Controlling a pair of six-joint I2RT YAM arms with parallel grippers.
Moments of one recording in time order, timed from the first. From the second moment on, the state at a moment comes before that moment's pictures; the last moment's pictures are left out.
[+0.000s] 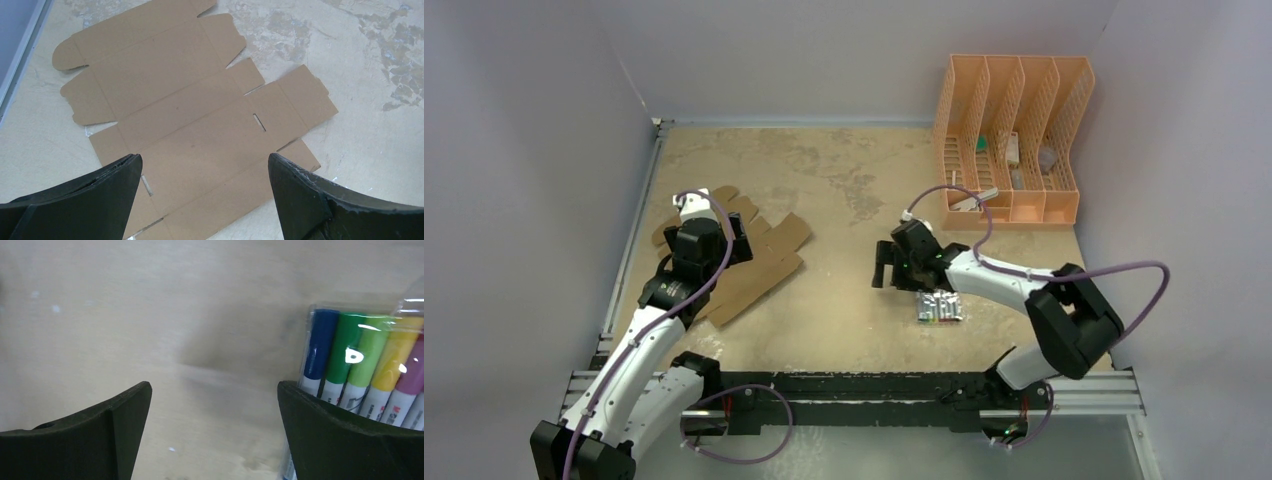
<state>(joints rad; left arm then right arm) -0.29 0.80 0.67 -0.44 -0.40 -0.36 0.69 1.52 0.80 -0.29 0.07 0.73</state>
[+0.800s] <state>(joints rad) -0.29 0.82 0.67 -0.44 -0.43 -0.40 0.18 1.12 0.61 -0.54 0.26 0.69</state>
